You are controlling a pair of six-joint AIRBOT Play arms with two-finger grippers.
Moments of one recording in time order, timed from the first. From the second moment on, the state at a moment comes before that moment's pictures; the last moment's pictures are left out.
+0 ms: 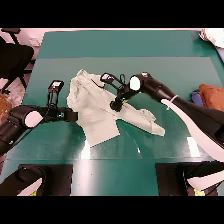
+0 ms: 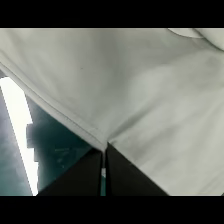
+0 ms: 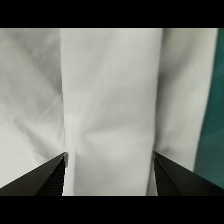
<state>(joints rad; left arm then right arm) -0.39 -0.85 0.68 1.43 -0.81 -1.71 0.61 -1.66 1.45 -1.28 1.01 1.11</state>
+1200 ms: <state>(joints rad) -0.39 -0.85 1.13 1.66 -0.99 -1.63 0.35 -1.27 1.47 -1.23 0.99 1.22</state>
